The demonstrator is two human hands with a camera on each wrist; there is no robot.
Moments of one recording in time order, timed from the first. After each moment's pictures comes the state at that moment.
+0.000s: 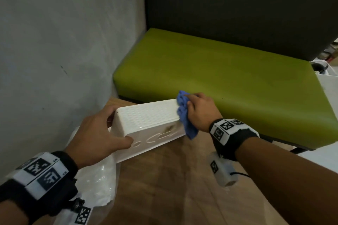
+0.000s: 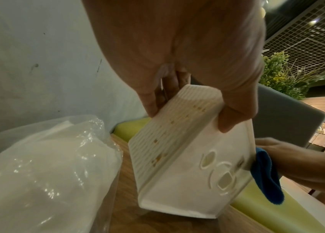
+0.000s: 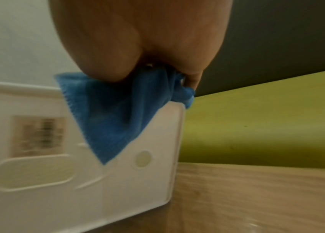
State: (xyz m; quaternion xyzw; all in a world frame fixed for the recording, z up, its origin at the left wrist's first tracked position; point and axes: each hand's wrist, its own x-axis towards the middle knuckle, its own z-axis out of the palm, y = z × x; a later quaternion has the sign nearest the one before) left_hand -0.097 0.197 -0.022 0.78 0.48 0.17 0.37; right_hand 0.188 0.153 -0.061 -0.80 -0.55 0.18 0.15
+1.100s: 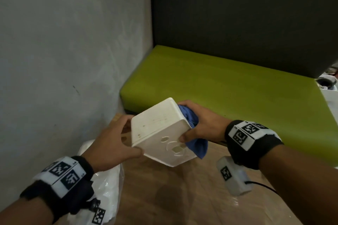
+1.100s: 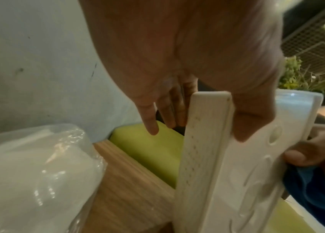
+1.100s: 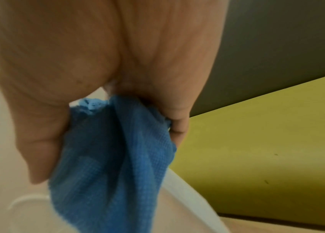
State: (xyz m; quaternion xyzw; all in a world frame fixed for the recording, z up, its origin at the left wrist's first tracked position) left_hand -0.073 0.209 0.000 0.77 0.45 0.13 0.43; right_hand 0.198 0.155 0.021 -0.66 -0.59 0.42 0.20
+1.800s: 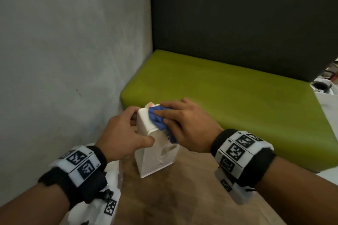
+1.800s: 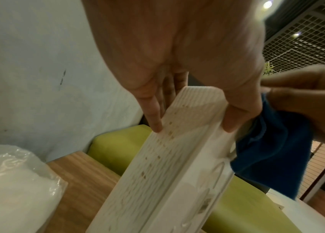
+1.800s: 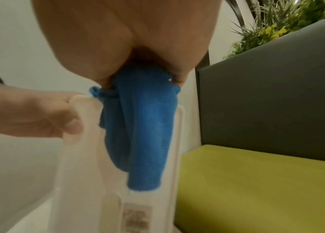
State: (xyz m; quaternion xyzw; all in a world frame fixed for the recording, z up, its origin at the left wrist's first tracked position) left_hand -0.047 0.206 0.025 0.73 0.49 0.22 0.43; right_hand 0.151 0.140 0.053 -0.60 -0.78 0.08 0.16
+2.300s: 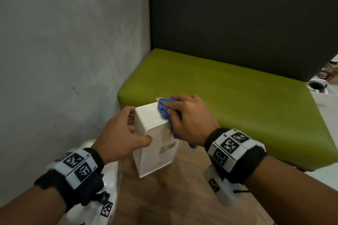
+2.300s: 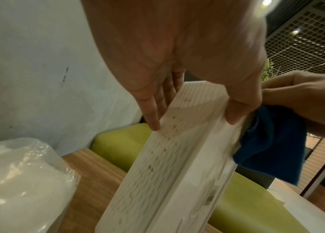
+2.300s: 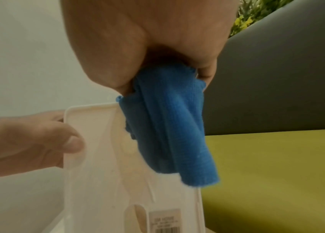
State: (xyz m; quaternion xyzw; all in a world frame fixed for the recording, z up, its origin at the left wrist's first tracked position) left_hand -0.049 0.205 0.015 0.73 0.49 0.20 0.42; right_hand 0.148 0.146 0.048 -0.71 -0.67 0.10 0.18
